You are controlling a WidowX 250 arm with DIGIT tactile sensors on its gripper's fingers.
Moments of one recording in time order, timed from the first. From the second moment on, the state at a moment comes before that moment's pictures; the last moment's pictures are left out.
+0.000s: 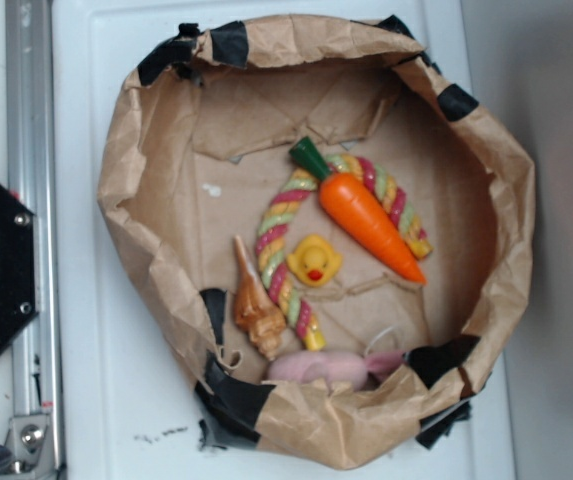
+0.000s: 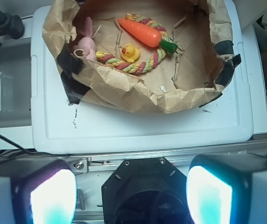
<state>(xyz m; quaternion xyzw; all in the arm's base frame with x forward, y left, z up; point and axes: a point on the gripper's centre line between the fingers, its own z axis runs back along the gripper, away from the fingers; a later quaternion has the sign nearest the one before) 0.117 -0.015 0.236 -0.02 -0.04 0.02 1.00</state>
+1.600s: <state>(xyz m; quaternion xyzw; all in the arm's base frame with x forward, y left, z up) 0.273 0.034 0.051 0.00 -0.03 -0.01 1.00</state>
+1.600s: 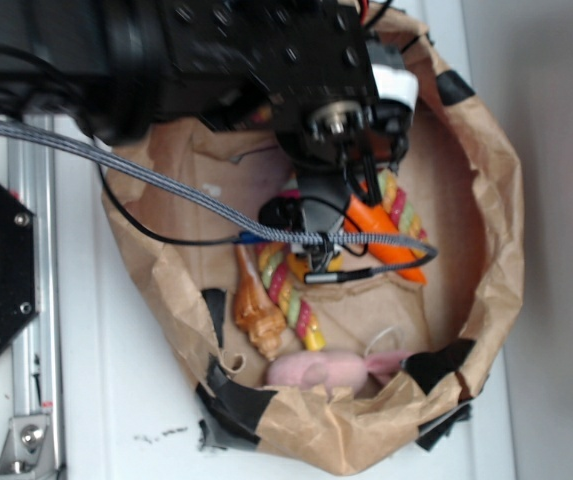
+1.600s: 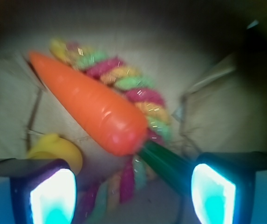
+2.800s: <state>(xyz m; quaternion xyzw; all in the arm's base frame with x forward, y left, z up) 0.270 0.014 0.040 -0.01 0.09 -0.03 1.00</state>
